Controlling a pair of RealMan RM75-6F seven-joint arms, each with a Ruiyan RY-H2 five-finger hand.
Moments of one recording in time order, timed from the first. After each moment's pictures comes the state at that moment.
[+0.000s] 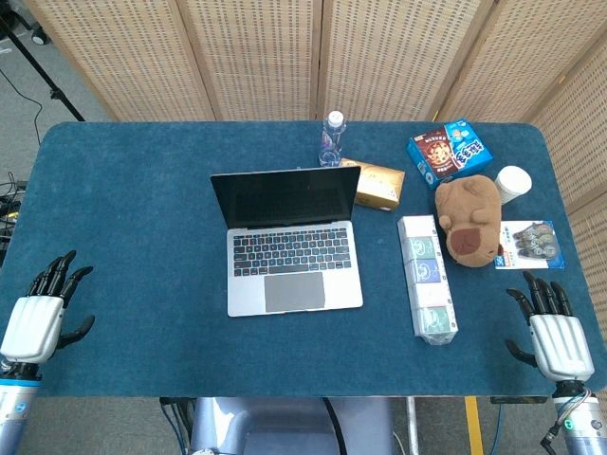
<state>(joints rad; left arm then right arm) -0.16 -1.21 -0.02 -1.63 1.48 1.47 0.09 0.10 -1.15 0.05 -1.60 -1.44 1.40 -0.15</state>
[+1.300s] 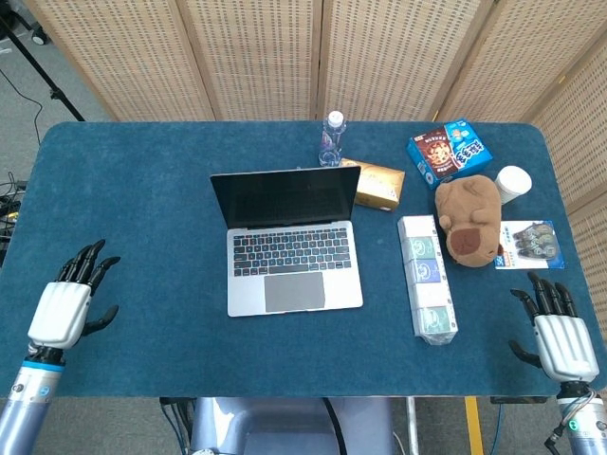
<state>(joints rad) -0.23 -1.22 -0.08 -1.69 1.47 1.37 0.17 0.10 -1.14 0.05 -1.60 -1.44 1.39 -0.12</state>
